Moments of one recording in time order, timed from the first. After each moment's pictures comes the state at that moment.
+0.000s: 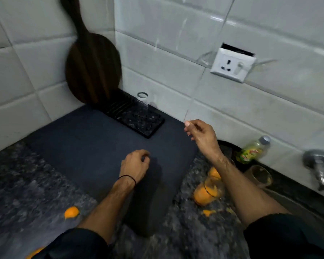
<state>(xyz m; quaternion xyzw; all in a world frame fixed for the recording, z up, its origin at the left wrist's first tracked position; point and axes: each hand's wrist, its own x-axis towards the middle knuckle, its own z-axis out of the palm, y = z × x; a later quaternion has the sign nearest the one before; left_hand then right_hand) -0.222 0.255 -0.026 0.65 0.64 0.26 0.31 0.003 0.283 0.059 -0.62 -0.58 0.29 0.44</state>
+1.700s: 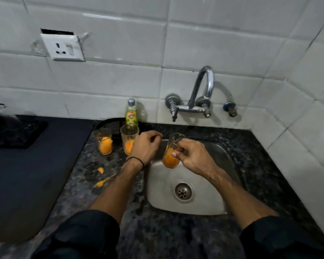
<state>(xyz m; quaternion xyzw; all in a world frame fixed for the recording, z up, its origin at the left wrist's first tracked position) 0.136 0.081 0.048 0.80 0.36 0.28 0.38 0.281 -0.050 0.056 -0.75 -0.60 0.04 0.28</state>
